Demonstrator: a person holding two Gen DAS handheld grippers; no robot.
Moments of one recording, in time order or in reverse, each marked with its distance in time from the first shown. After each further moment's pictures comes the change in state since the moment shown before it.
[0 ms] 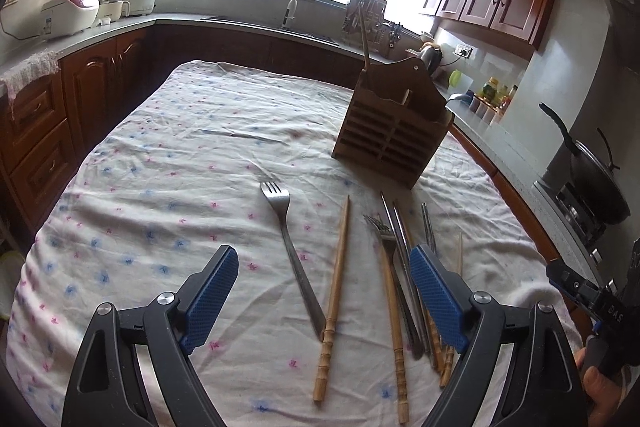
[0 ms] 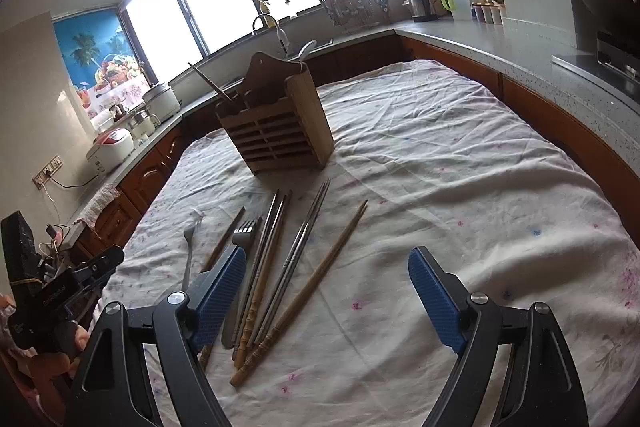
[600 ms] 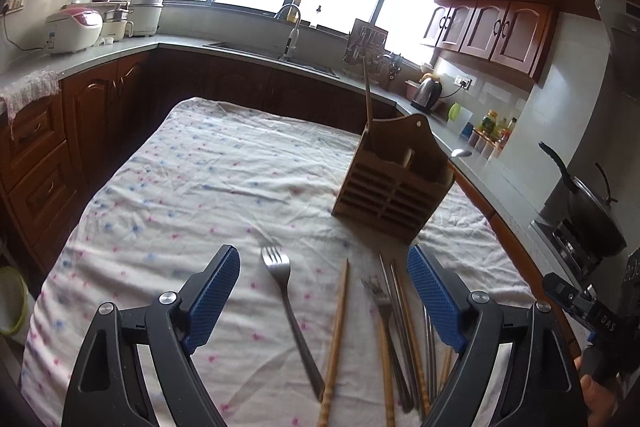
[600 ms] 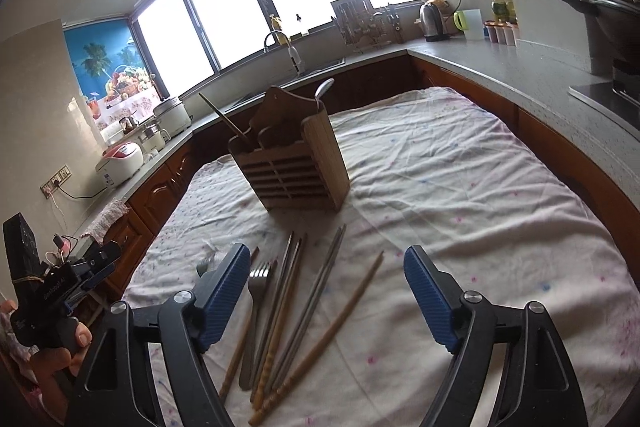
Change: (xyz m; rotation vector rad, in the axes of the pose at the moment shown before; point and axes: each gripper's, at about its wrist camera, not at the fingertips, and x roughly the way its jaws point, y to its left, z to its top) left arm -0.001 0.012 0.027 -0.019 -0.098 -0.016; right arm -0.005 0.006 0.031 -0.009 -0.062 0.040
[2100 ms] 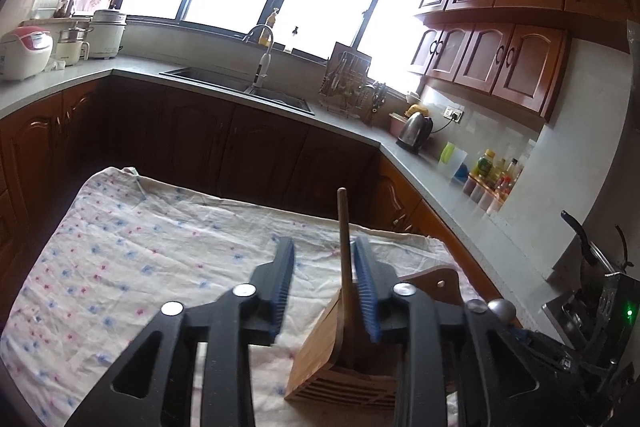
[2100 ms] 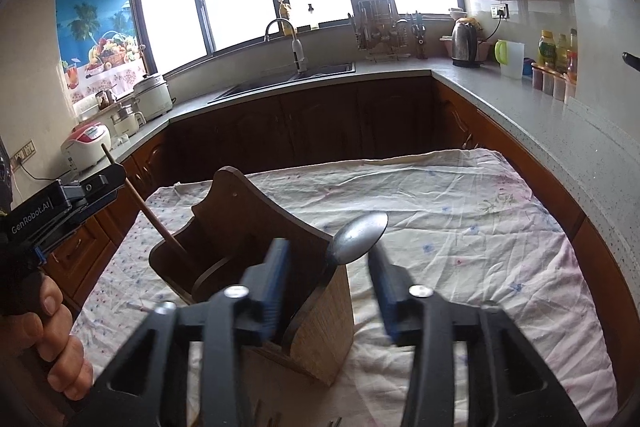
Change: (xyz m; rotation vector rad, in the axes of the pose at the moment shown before) left arm 0.256 -0.021 0.142 -0.008 -0.096 -0.076; right arm 0.182 0.034 0.146 -0.161 0.019 -0.058
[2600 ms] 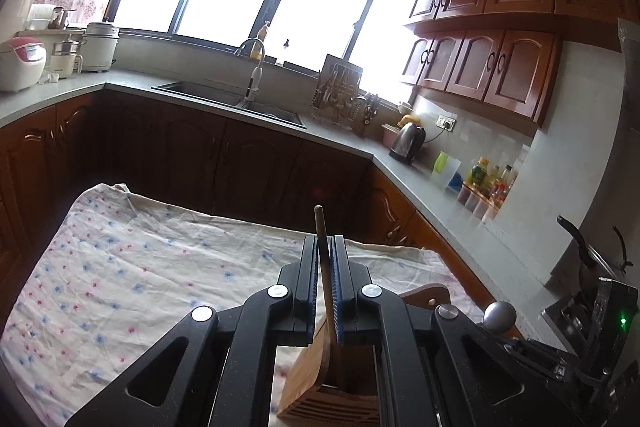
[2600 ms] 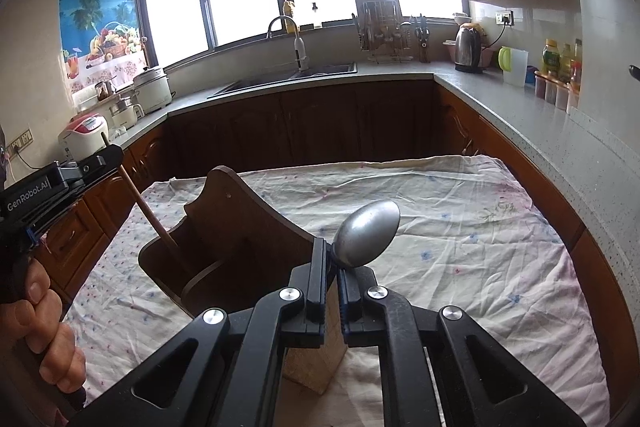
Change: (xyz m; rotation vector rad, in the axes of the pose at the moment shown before) left arm 0.016 -0.003 0.002 0.024 -0.041 -0.031; right arm 0.010 0.005 0.003 -0.040 0.000 -0.022
